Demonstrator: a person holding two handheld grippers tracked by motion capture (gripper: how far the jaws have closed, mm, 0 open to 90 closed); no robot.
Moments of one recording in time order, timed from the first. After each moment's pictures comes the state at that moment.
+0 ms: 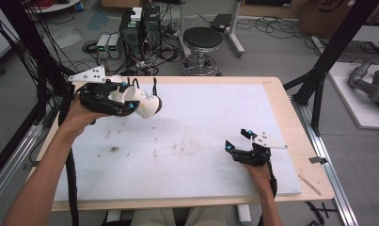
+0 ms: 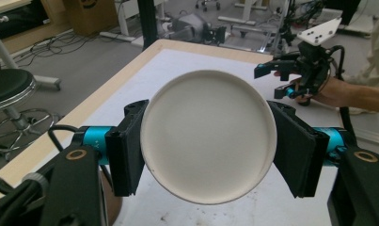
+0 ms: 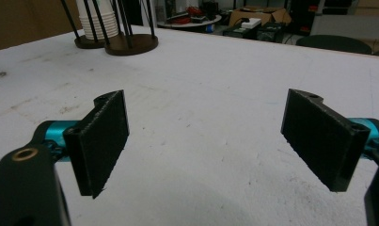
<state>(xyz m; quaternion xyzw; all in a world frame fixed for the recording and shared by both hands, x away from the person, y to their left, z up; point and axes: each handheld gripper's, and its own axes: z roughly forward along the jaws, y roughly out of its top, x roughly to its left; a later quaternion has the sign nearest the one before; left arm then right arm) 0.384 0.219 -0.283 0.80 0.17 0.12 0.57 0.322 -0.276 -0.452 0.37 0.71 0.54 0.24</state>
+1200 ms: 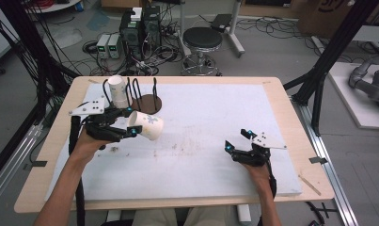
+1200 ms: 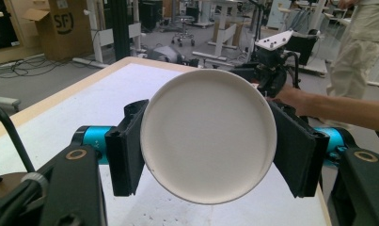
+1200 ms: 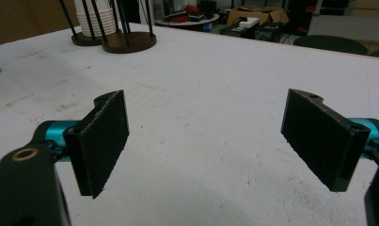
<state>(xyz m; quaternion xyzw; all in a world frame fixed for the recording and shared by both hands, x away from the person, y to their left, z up) 0.352 0.219 -0.350 0.75 0.15 0.08 0.64 0.322 -0.275 -0.452 0.37 0.71 0.54 0.25</state>
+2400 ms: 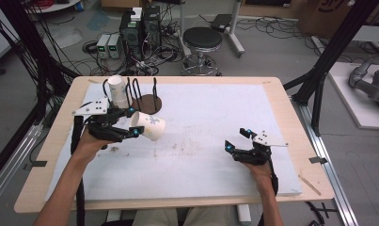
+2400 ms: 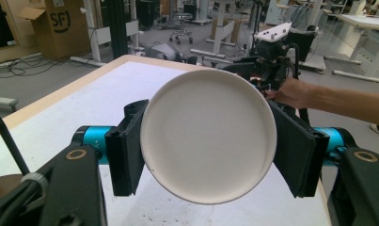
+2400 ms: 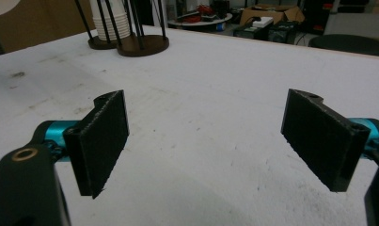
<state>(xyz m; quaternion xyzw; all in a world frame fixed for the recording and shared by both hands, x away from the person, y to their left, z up) 0.355 0.214 -0.352 0.76 0.14 0.07 0.63 0.324 -0.276 -0.444 0.35 0.72 0.55 0.23</state>
